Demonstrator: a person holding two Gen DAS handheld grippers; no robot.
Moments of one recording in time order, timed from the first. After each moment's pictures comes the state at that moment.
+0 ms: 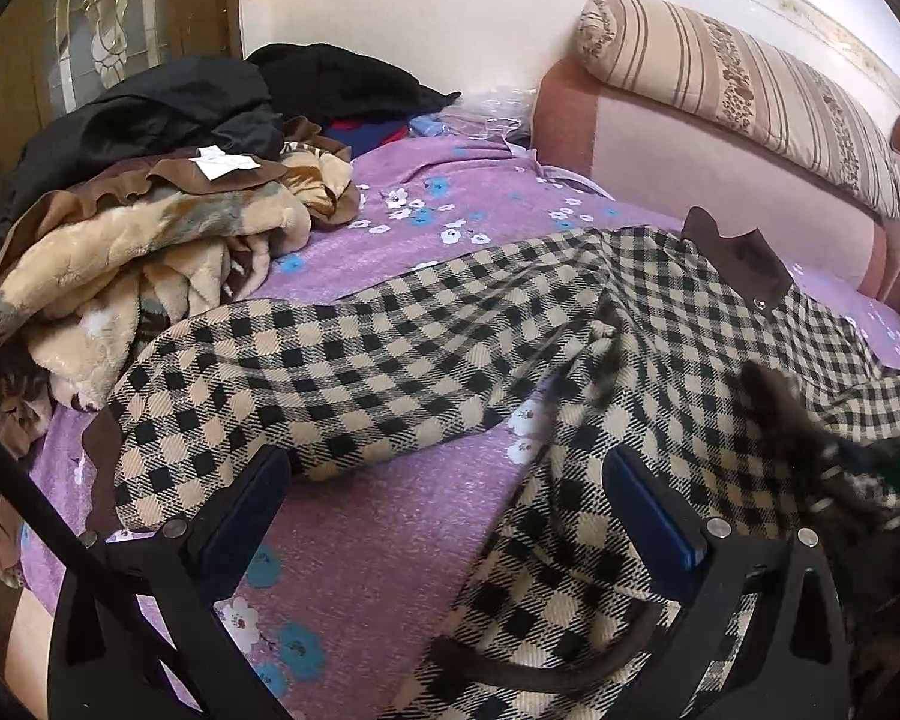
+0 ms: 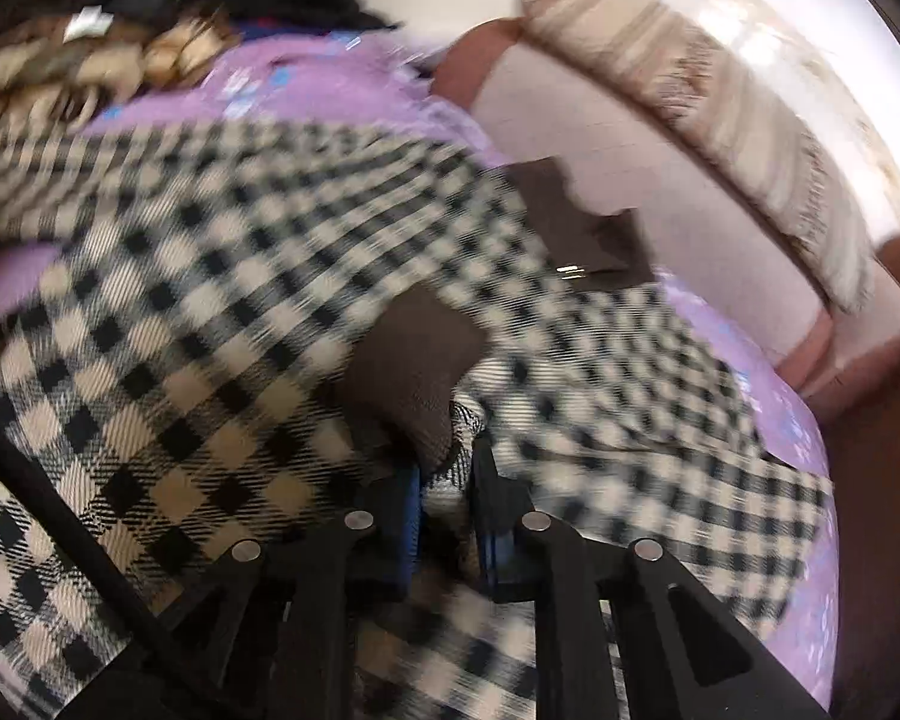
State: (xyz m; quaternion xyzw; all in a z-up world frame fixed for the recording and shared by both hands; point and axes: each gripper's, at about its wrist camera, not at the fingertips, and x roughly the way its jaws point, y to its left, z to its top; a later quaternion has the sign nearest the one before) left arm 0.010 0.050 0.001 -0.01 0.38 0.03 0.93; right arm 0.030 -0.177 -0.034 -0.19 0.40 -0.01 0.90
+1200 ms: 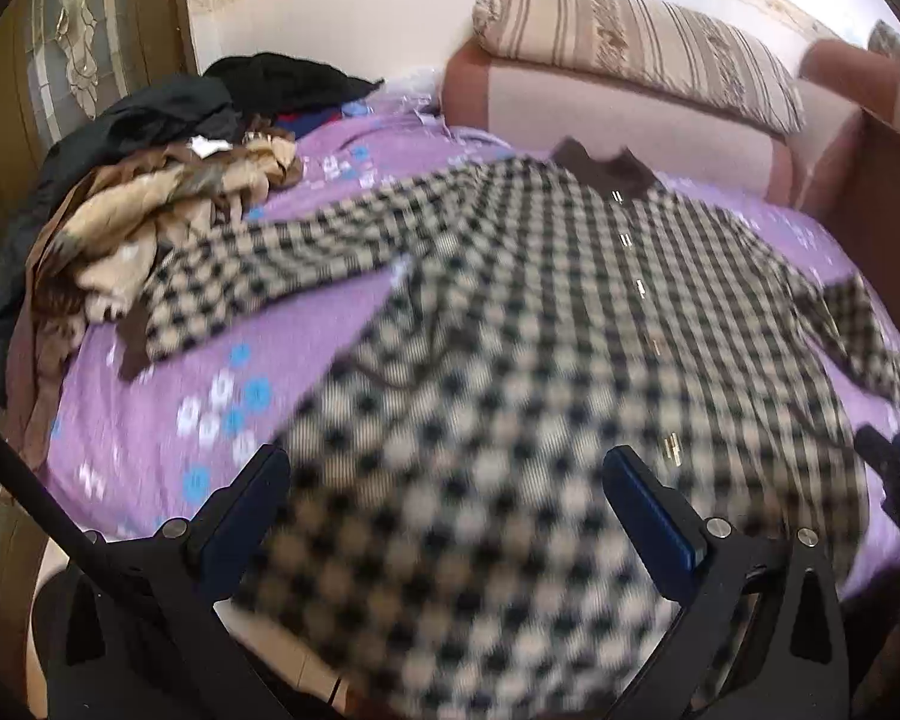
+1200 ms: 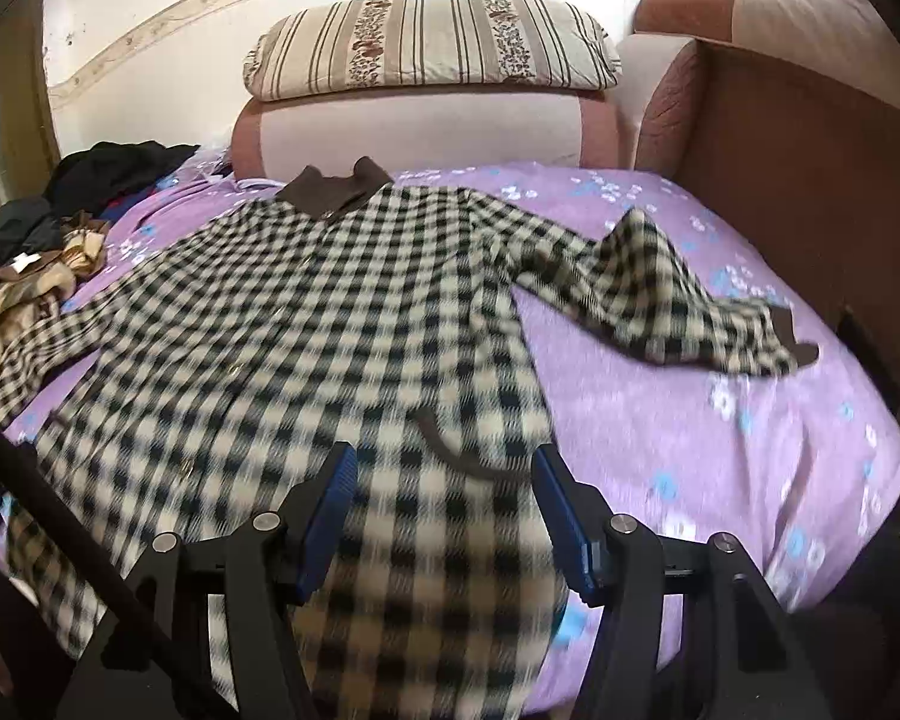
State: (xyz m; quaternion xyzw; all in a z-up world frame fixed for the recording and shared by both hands) left arm -0.159 -0.017 0.015 0.03 0.40 -0.03 0.91; right arm -0.204 -0.268 0.006 0.08 0.37 -0.14 0.91
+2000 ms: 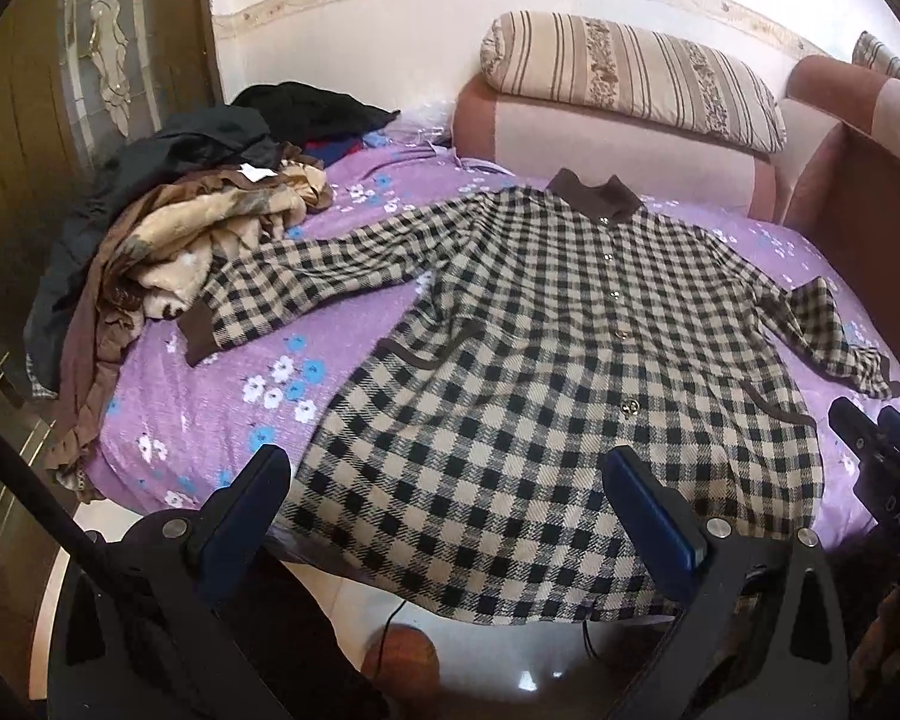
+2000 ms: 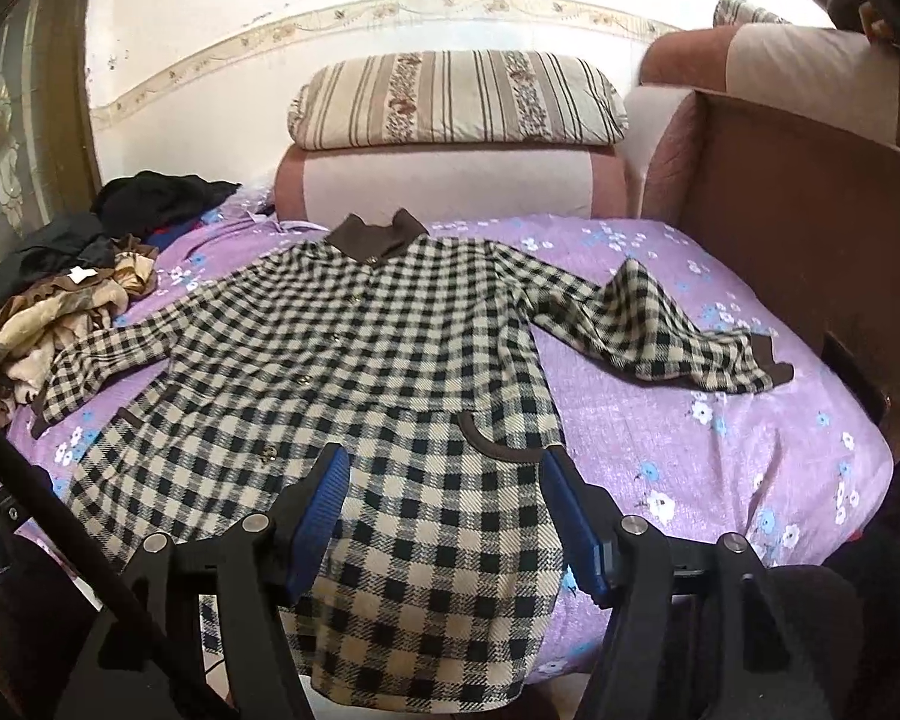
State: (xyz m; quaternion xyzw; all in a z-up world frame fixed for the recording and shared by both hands) left arm -0.227 -0.005 0.063 0.03 0.37 -0.01 0.93; right arm -0.259 -0.231 0.047 0.06 0.31 -0.12 0.94
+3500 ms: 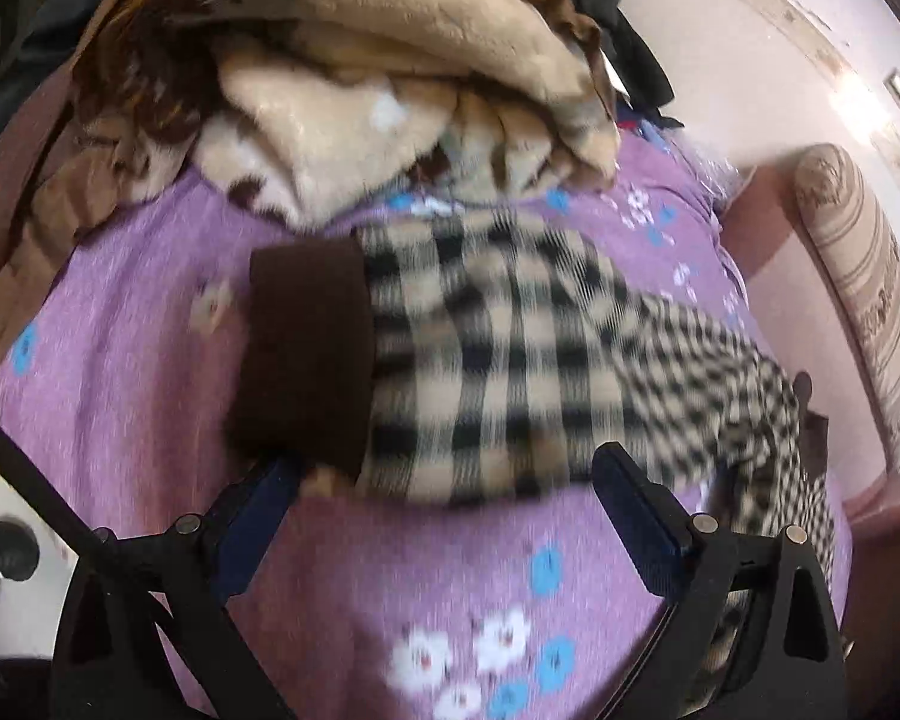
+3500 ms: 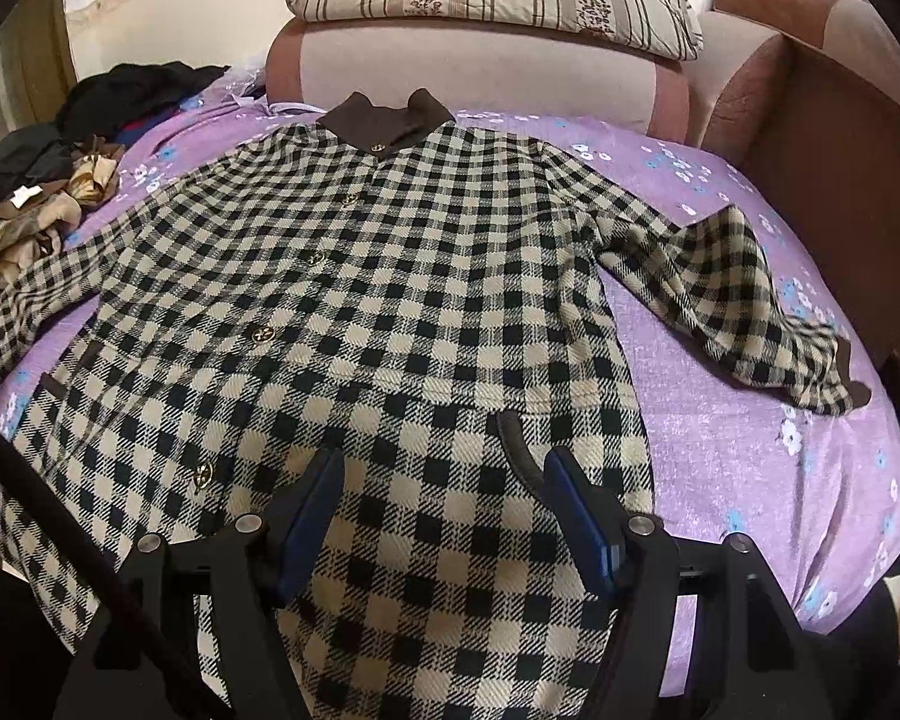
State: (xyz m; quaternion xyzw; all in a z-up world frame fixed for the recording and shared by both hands) left arm -0.004 0.239 -0.041 -0.29 0.42 0.12 0.85; right arm -0.133 -0.239 -0.005 0.04 0.45 -0.10 0.89
